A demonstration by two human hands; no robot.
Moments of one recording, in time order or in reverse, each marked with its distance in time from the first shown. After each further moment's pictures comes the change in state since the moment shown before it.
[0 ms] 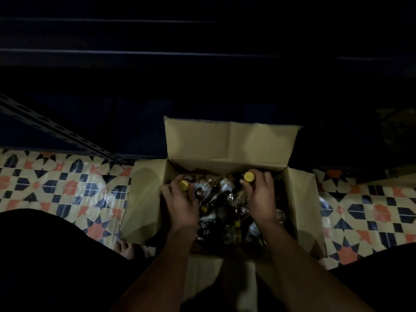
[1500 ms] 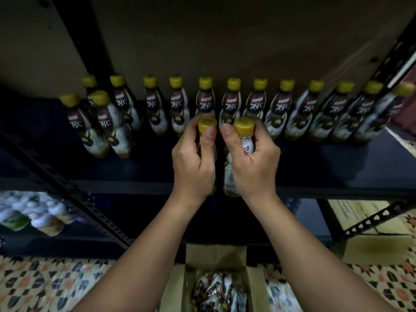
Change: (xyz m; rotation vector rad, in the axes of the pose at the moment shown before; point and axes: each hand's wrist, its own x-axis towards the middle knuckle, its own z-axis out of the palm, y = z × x) left_hand -0.025 0.679 -0.489 -0.592 0.094 0.944; right_hand -0.076 -0.653 -0.573 0.661 0.471 -0.723
